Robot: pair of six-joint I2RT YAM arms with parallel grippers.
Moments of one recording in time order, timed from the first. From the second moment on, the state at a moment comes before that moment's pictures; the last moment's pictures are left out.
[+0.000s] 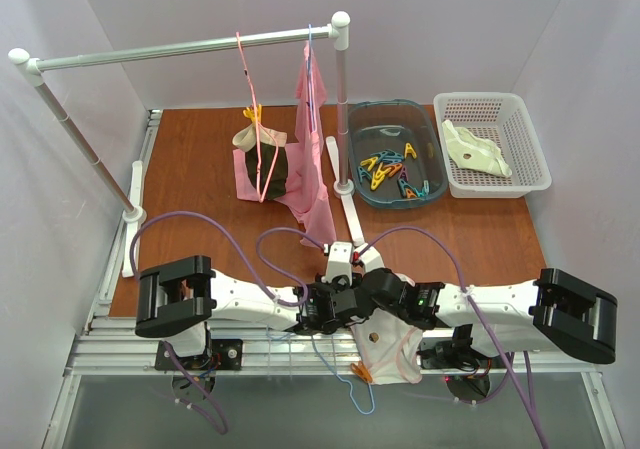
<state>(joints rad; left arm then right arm) -1.44 1.64 0.81 0.00 -0.83 -0.97 1.23 1.19 0.33 0.05 0.34 0.44</state>
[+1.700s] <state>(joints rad) -1.50 1.48 0.81 -0.36 -0.85 -1.00 1.22 1.08 0.36 0.00 0.45 0.45</state>
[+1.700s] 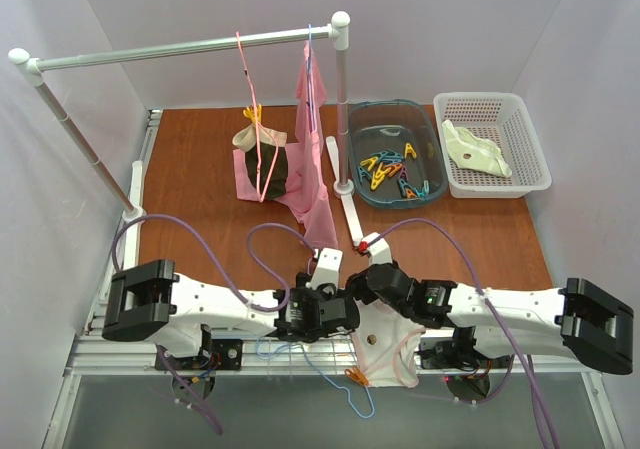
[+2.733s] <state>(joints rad) -1.12 0.66 0.46 -0.37 -0.71 -0.99 1.72 1.48 0.75 -0.13 0.39 0.42</state>
